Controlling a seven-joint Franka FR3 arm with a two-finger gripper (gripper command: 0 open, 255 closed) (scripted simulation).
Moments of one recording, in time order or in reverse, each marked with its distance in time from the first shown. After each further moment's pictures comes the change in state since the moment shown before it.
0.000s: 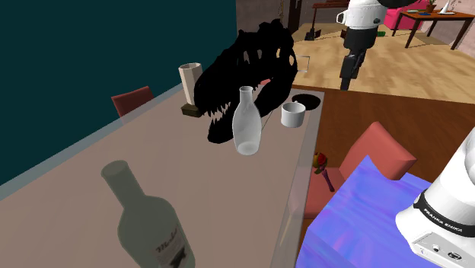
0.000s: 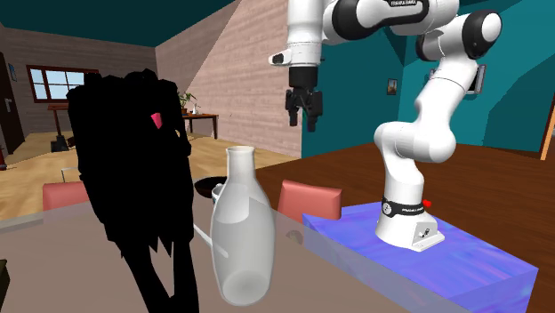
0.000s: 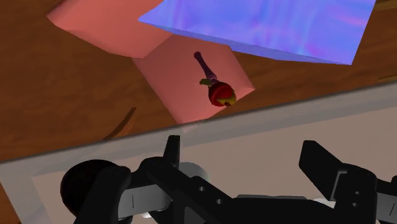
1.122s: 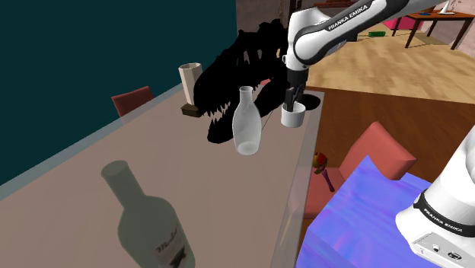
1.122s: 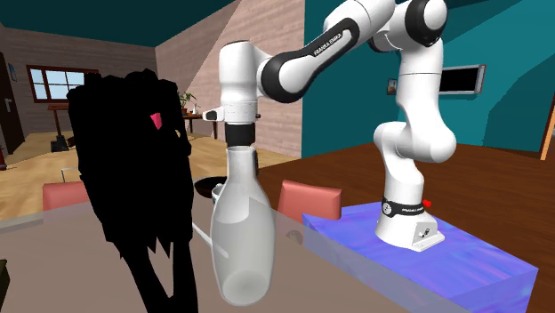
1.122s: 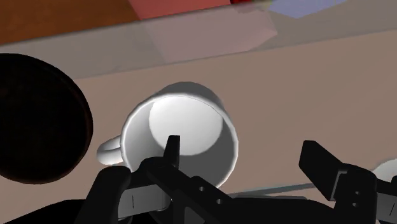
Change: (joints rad) arm 0.031 0.614 -0.018 0.212 0.040 0.418 -0.055
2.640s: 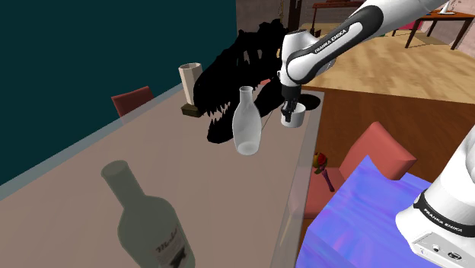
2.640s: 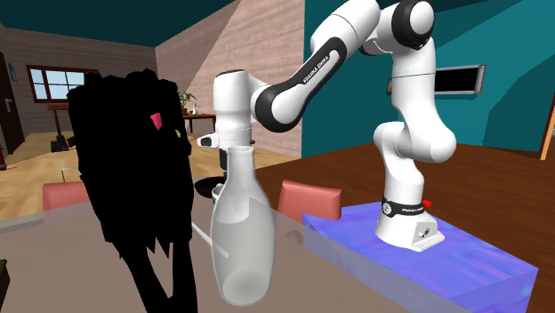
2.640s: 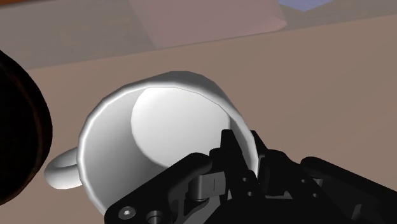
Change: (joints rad) arm 0.002 0.128 0.002 -0.013 0.007 0.142 -0.002
